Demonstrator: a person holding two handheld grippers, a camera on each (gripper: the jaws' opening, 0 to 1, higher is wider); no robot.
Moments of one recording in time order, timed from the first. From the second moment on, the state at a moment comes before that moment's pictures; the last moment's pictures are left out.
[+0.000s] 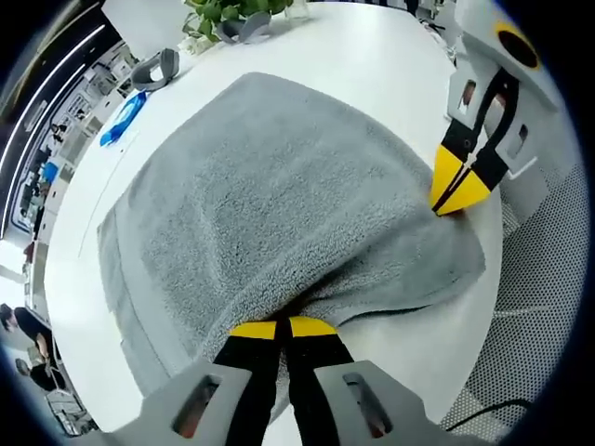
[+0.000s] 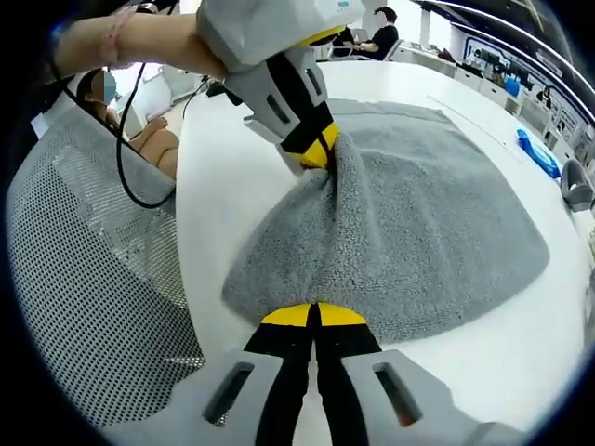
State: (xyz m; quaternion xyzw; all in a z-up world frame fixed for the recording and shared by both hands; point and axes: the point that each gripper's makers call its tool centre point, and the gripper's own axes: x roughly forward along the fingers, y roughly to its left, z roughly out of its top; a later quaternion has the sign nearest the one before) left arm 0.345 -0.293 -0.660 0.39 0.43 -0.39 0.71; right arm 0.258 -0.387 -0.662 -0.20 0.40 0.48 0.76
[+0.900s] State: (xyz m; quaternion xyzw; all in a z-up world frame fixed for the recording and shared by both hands) left arm 0.346 -0.292 -0.660 0.40 0.43 -0.40 0.70; right arm 0.225 -0.350 -0.660 -0.17 0.39 0.56 0.71
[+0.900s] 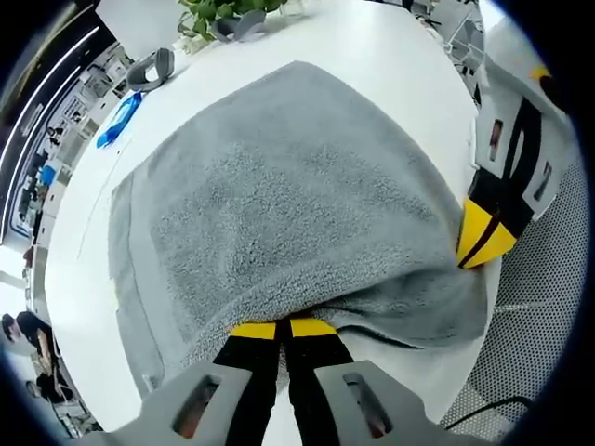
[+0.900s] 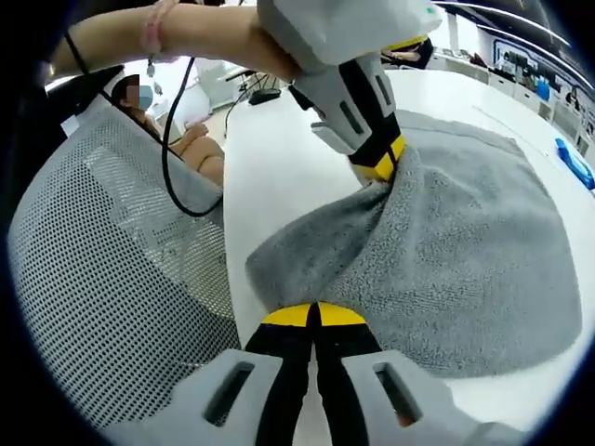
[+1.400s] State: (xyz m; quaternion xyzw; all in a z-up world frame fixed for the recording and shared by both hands) left arm 0.347 -0.293 -0.660 0.40 0.43 -0.40 0.71; right arm 0.218 -0.340 -0.660 -0.20 0.38 0.58 0.70
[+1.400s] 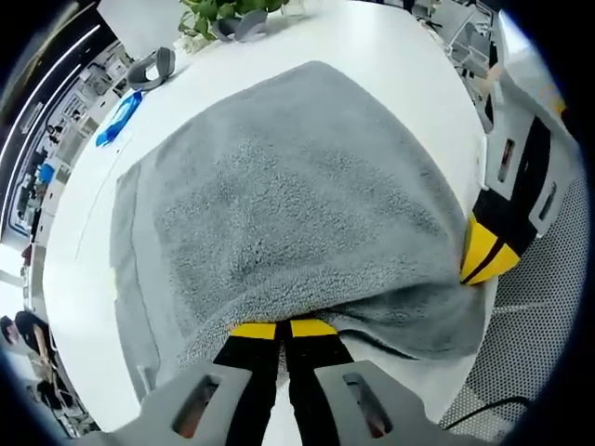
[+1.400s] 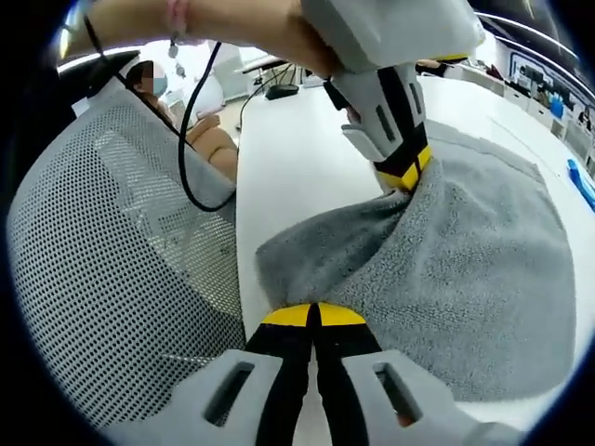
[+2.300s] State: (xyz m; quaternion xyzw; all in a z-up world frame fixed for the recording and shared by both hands) left arm 0.346 -0.292 -0.660 0.38 0.43 -0.40 0.72; right arm 0.339 -0.486 -0.661 -0.24 0.39 0.32 0.83
